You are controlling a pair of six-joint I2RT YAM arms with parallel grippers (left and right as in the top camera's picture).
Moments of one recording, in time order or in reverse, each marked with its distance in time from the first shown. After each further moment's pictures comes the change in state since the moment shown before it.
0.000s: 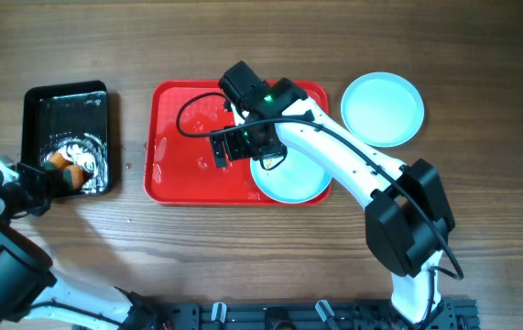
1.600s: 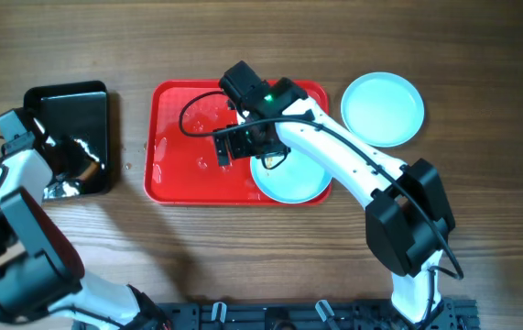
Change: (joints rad) left arm -0.346 -0.112 -0.006 0.032 -0.544 0.069; right arm -0.011 0.000 0.010 -0.031 0.060 0.024
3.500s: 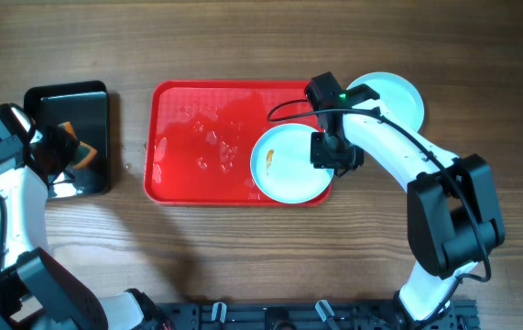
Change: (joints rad) left arm 0.000 -0.251 -0.007 -0.105 0.143 -0.135; right arm -0.291 -0.131 -0.401 0.024 0.252 0.004
